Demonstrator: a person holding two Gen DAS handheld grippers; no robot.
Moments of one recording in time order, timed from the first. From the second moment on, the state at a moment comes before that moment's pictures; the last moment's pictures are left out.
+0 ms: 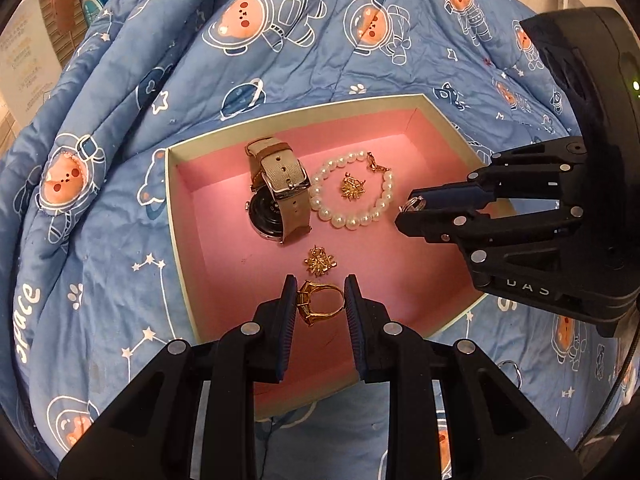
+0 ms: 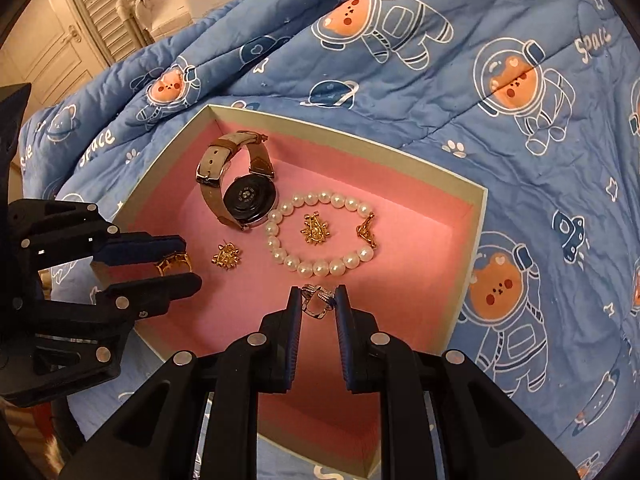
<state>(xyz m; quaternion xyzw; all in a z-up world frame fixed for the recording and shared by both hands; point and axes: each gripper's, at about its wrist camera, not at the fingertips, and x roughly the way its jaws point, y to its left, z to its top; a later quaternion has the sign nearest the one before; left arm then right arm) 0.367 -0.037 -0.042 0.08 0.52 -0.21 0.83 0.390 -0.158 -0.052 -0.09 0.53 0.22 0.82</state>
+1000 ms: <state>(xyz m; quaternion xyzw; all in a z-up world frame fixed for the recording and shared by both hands) 0.282 0.014 0.001 0.01 0.41 -0.17 0.90 0.323 -0.189 -0.008 -0.12 0.42 0.20 0.88</state>
